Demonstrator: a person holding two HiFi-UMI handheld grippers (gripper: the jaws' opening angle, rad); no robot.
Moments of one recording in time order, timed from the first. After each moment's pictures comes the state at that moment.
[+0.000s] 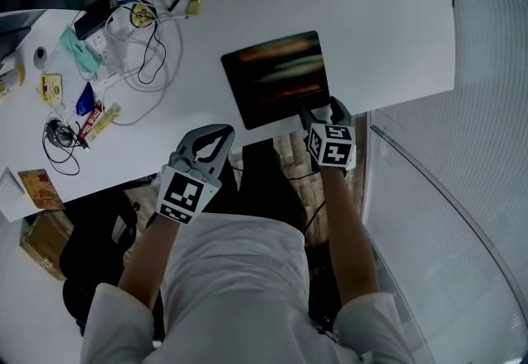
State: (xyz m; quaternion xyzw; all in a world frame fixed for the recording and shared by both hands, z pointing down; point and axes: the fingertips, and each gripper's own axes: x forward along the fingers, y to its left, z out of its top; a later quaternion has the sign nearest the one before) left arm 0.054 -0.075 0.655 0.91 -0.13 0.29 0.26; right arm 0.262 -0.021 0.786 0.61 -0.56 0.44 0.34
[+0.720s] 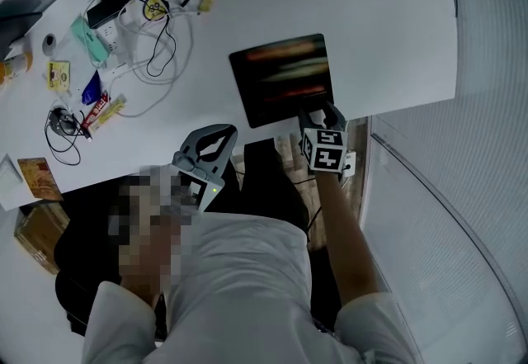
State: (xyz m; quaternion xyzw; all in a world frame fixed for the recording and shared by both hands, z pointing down) left arm 0.045 -0.068 0.651 0.91 -0.15 0.29 0.26; right arm 0.239 -0.024 0.780 0.61 -0.58 0.41 0.37
